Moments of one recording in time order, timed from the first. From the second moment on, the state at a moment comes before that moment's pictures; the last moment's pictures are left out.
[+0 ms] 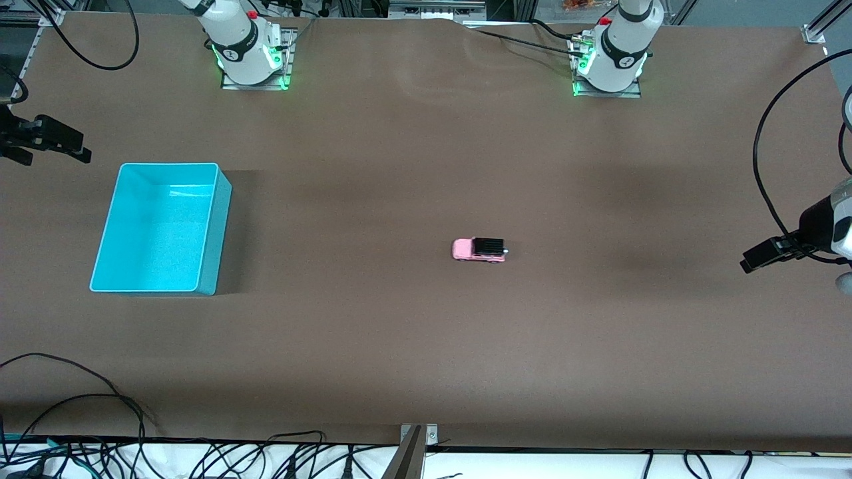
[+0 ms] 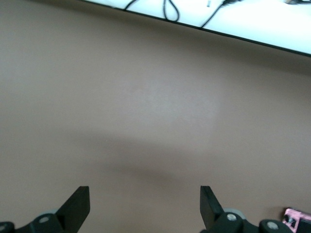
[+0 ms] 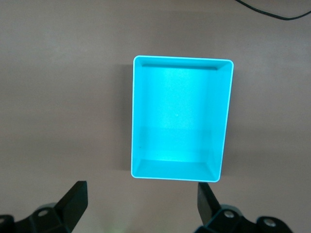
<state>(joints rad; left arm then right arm) -0.03 0.29 0.11 -1.45 -0.03 1.84 -0.14 -0.01 0.03 -0.08 -1.57 0.01 1.54 -0.14</state>
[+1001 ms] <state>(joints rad) -0.03 0.10 0.06 -1.64 -0.06 1.74 0.02 -0.01 0.03 -0.08 -1.57 0.01 1.54 -0.14</state>
